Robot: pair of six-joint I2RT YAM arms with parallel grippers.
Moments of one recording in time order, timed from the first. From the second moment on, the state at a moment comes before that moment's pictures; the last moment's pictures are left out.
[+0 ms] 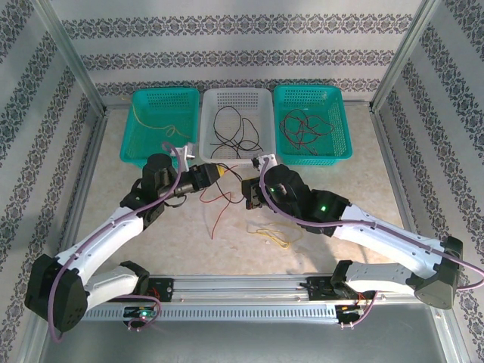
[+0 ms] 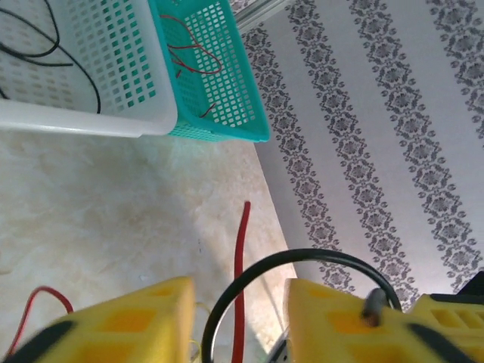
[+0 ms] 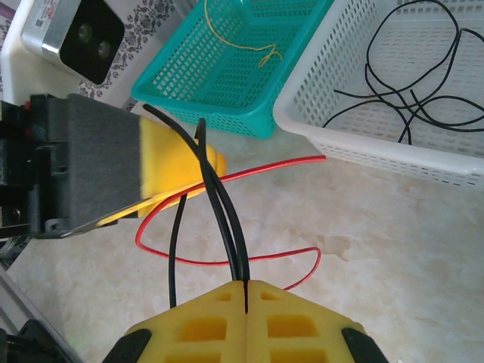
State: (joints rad) left arm -0.42 1.10 0.71 0.12 0.53 -0.89; right arm 1.01 1.13 1.05 -0.43 0.19 0.57
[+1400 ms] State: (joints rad) left arm -0.42 1.14 1.04 0.11 0.71 -0.82; right arm 0.68 0.98 0.85 -0.36 0.04 0.81
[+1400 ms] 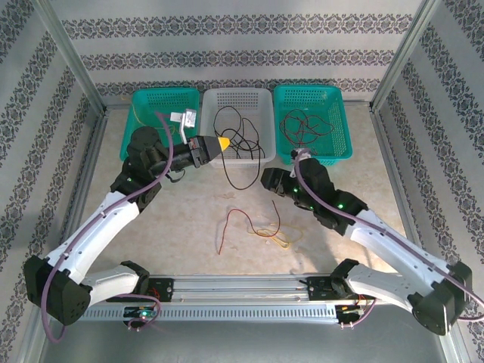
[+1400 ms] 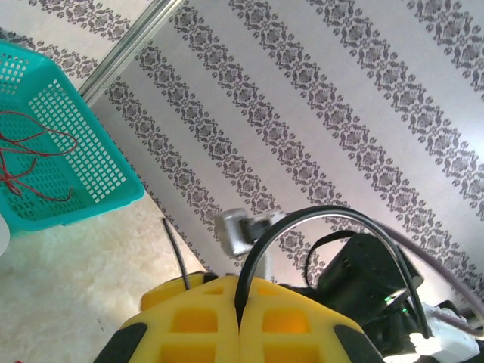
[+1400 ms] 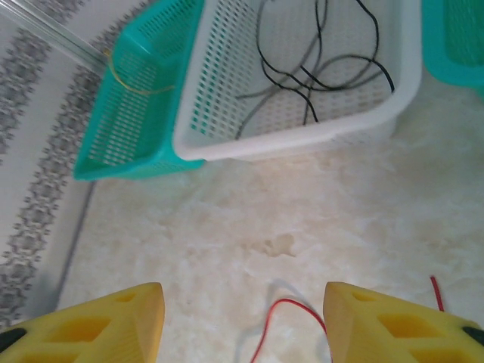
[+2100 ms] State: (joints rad) left arm -0.42 1.16 1.16 -0.12 0.78 -0.62; right arm 0.67 1.11 0.98 -0.24 -0.14 0.87
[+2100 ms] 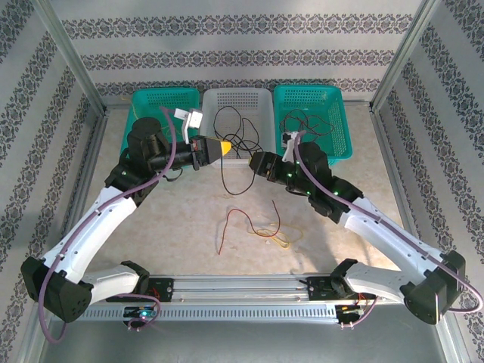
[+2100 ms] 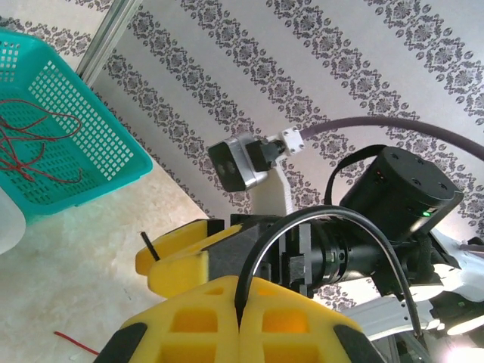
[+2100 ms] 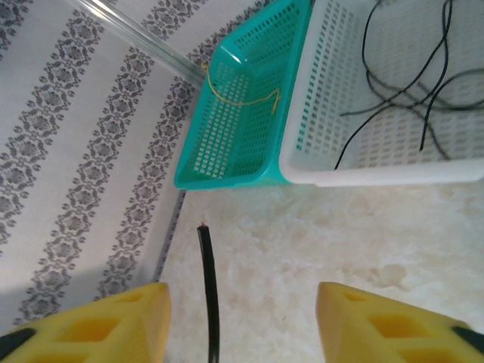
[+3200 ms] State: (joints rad) left arm -0.38 1.08 1.03 -0.04 0.17 -0.77; right arm 0.47 0.90 0.71 -0.10 -0.20 1.10
